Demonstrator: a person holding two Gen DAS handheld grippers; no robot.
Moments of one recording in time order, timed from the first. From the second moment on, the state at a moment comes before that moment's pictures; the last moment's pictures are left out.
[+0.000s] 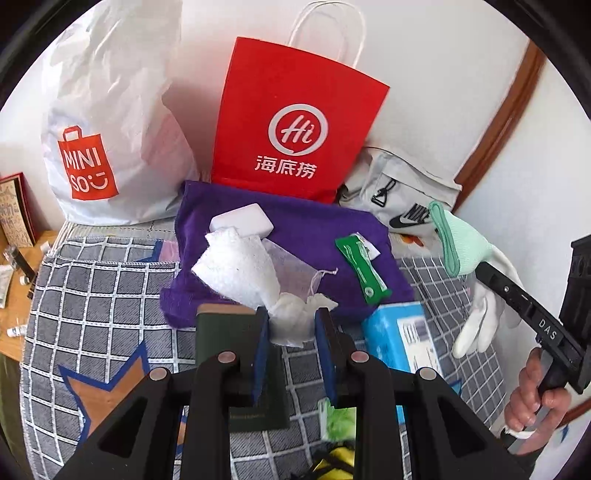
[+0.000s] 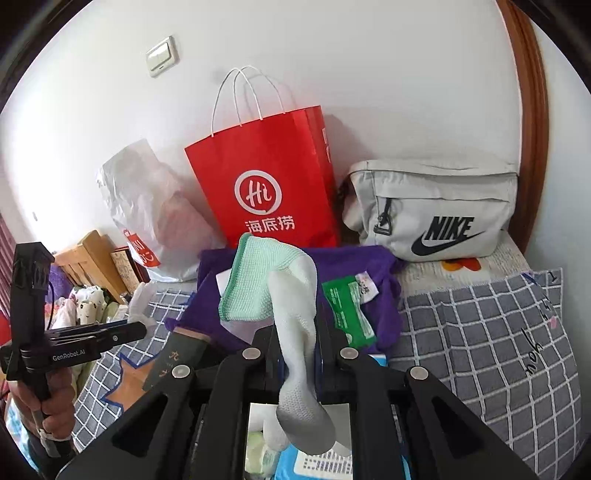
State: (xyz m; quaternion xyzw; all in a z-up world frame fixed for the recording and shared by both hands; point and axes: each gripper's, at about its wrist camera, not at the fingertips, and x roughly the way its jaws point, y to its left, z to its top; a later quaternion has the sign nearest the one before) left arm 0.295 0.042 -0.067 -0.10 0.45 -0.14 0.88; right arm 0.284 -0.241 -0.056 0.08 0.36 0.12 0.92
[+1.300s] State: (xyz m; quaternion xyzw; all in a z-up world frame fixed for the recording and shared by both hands) left arm 0.428 0.054 -0.134 -0.13 0.53 -0.09 0.83; right arm 0.433 -0.204 -0.138 0.05 0.45 0.17 0.87
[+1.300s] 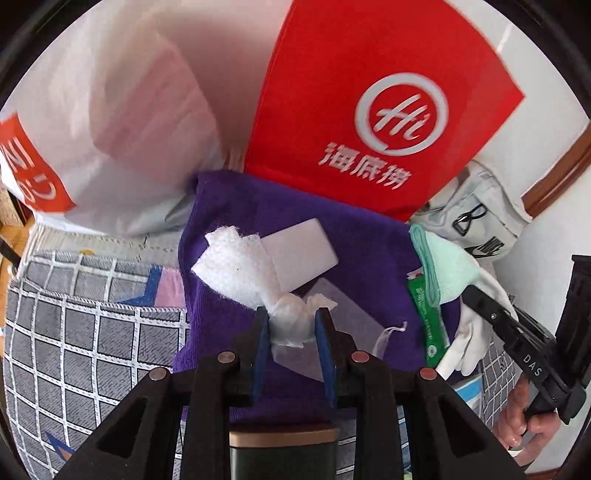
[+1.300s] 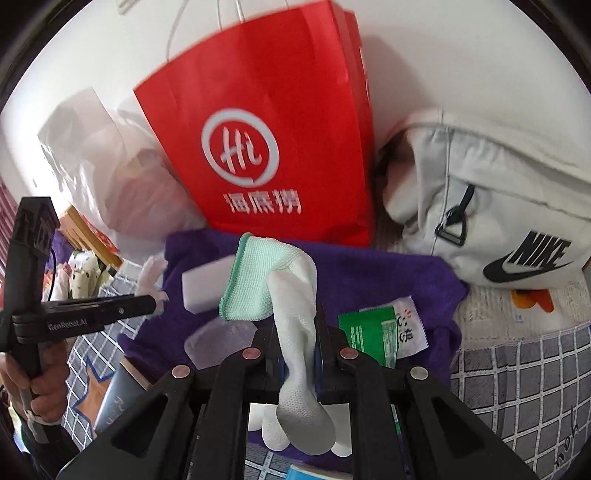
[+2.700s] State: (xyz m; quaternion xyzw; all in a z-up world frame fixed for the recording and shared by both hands) left arm 0.426 0.046 -0.130 -0.09 0.55 -0.04 0.83; right arm 0.424 -0.193 -0.128 0.04 0.44 0.17 0.88
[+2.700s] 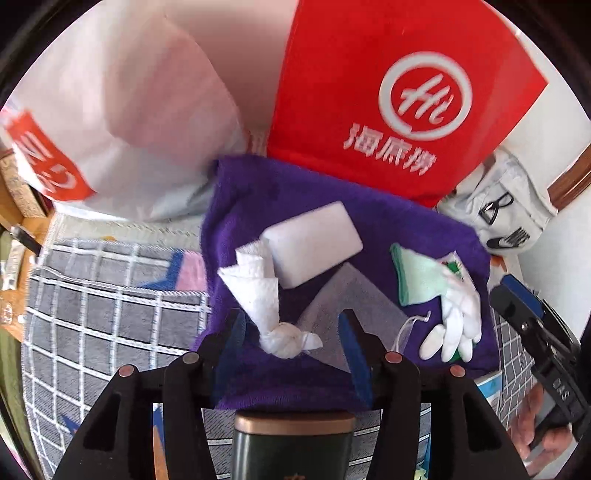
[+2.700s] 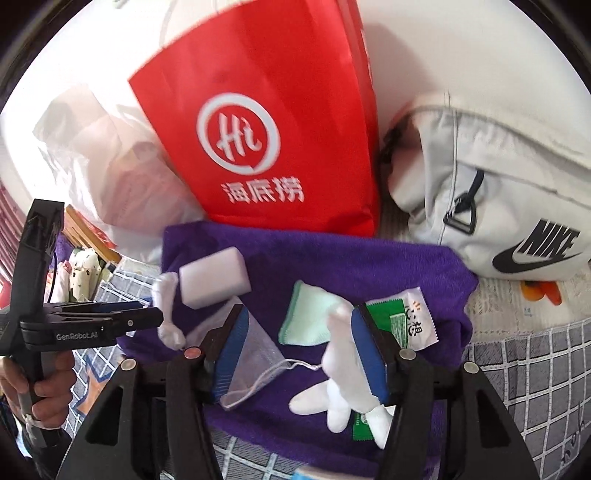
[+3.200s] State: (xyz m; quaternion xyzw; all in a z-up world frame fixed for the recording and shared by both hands) left arm 0.319 0.070 -0.088 -0.11 0.50 -0.05 0.86; right arm 0.308 -0.165 -0.105 0.01 0.43 0.21 0.88
